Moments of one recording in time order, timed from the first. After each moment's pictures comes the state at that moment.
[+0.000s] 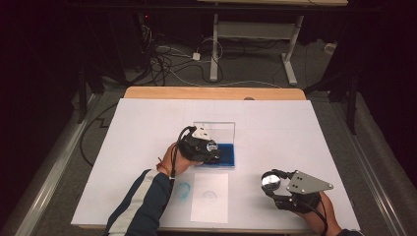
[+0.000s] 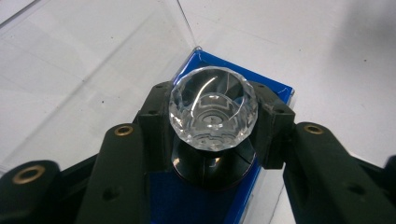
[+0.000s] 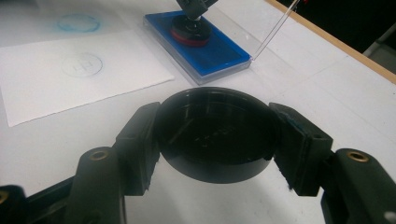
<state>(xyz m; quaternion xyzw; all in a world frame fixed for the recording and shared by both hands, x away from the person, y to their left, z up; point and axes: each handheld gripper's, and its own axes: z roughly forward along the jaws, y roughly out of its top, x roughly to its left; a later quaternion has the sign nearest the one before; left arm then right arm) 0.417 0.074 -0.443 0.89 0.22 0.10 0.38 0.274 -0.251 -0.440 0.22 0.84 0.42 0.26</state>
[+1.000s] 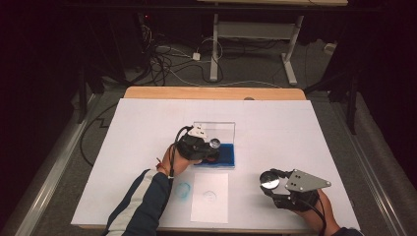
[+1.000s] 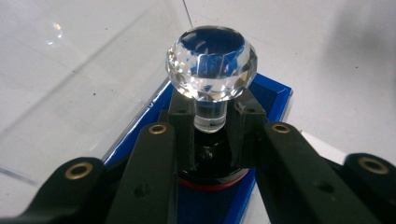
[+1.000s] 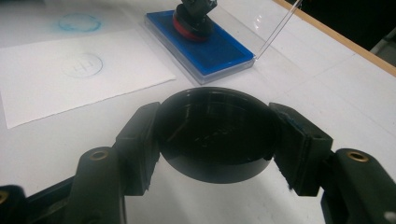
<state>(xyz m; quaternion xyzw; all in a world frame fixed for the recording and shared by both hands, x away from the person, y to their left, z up) 0.424 0.081 -0.452 0.88 0.23 0.06 0.41 0.279 -0.250 -0.442 0.22 0.84 0.42 0.25</state>
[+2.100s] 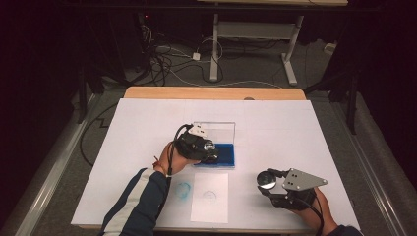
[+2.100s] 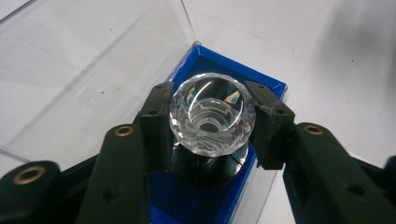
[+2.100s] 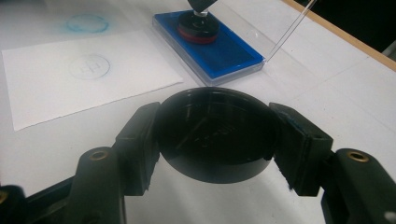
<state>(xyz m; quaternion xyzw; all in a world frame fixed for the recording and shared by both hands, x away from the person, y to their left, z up) 0.420 0.082 -0.437 0.89 0.23 0.07 0.38 0.283 -0.244 -0.443 0.21 0.85 0.42 0.24</state>
